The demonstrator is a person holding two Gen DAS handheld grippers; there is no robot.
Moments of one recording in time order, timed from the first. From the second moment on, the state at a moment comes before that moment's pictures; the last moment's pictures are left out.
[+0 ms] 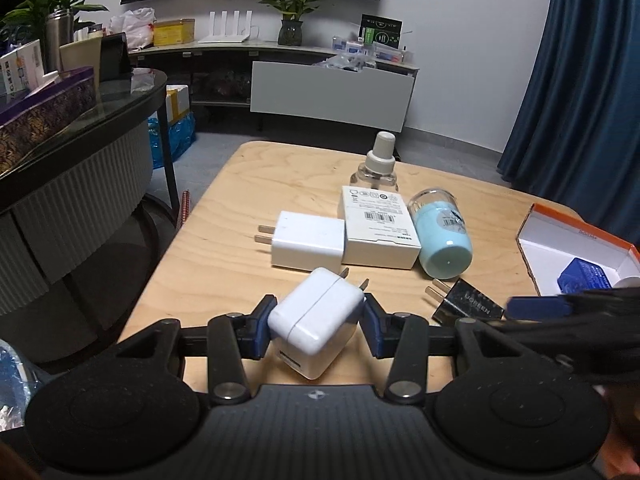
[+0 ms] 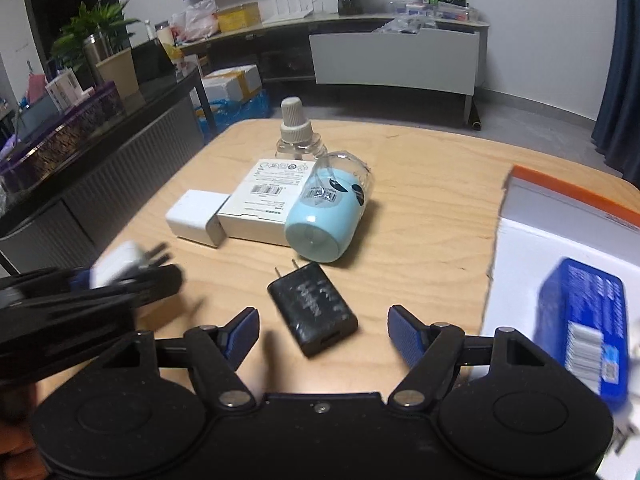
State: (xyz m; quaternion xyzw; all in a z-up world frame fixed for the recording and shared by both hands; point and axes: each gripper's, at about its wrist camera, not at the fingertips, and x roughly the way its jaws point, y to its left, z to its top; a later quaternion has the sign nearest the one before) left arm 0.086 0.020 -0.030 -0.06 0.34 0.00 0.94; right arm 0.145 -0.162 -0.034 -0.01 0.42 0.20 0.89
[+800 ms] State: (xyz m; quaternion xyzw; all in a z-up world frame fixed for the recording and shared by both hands) left arm 0.038 0.007 -0.001 -0.07 0.32 -0.02 0.94; right arm 0.062 -0.179 0.017 -0.01 0.36 0.19 0.91
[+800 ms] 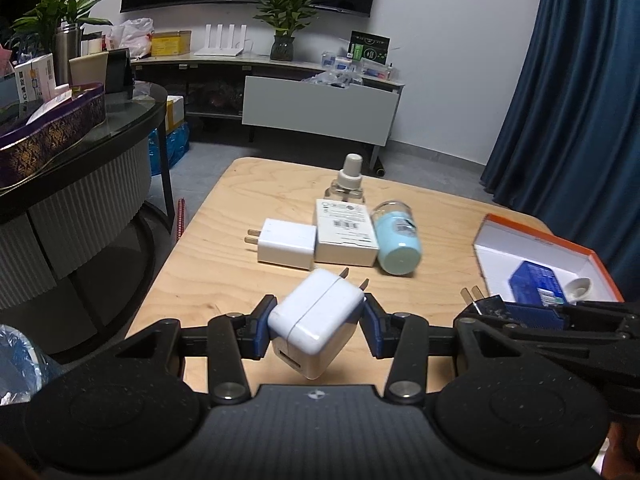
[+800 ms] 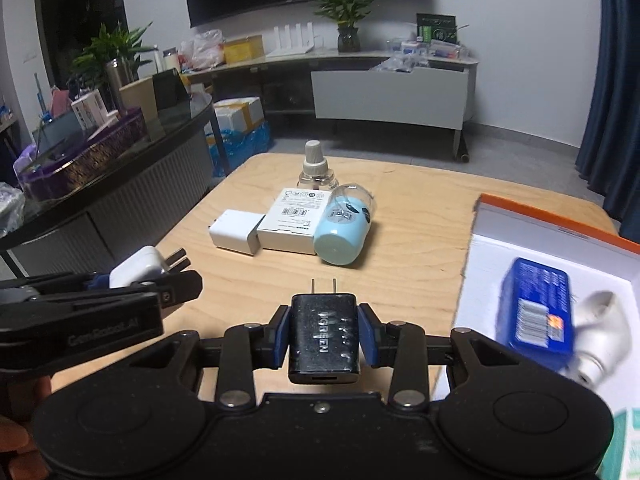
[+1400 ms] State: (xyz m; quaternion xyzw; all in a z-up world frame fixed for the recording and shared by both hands) left arm -0.008 -0.012 0.021 -0.07 0.31 -0.04 0.95; right arm -0.002 -0.206 0.049 0.01 0.33 0.16 0.93
